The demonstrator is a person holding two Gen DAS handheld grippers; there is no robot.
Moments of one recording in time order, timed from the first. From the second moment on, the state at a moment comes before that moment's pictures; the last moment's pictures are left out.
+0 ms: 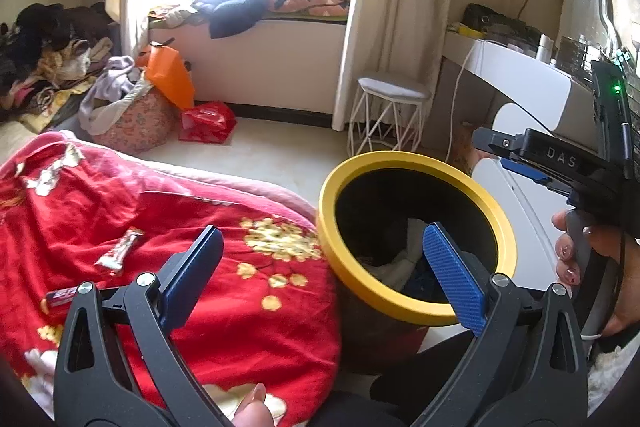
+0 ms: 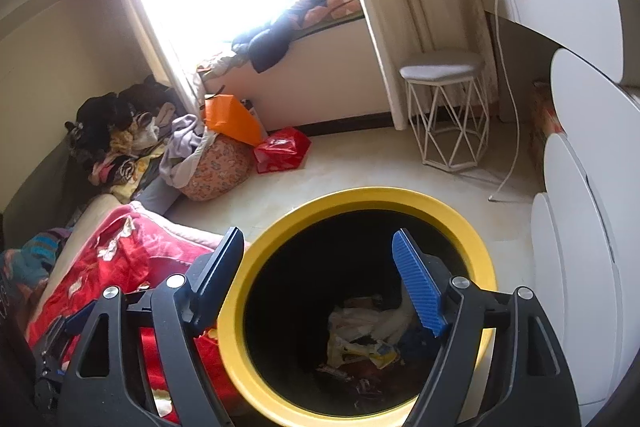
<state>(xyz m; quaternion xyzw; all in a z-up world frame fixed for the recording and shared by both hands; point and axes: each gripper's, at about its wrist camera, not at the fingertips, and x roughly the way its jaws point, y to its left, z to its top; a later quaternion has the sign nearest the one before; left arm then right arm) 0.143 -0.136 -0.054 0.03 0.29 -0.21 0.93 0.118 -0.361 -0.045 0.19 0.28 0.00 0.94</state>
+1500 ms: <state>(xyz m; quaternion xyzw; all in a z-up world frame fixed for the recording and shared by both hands) 0.165 0.077 -0.093 0.01 0.35 -0.06 0.93 0.162 -0.148 -0.052 0.07 0.34 0.20 0.91</state>
